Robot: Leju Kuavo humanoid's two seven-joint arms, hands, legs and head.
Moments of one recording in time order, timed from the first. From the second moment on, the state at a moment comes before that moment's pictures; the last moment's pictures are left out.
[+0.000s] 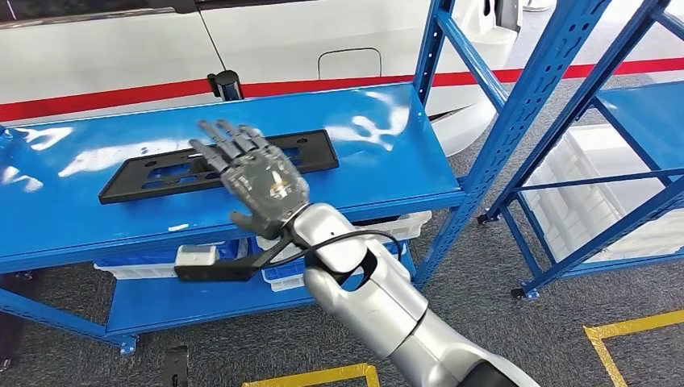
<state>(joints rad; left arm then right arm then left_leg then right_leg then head) -0.19 -0.16 0.32 -0.22 -0.17 0.45 -0.21 -0.71 0.29 0.81 -1.07 1.25 -0.08 -0.08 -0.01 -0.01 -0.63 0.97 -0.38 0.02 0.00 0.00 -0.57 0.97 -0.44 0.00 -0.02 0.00</state>
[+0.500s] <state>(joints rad) -0.13 -0.13 0.39 -0.21 -0.11 0.47 -0.27 -0.78 0.35 1.04 -0.93 0.78 -0.26 -0.01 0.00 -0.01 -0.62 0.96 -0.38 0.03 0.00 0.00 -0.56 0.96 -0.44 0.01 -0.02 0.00</state>
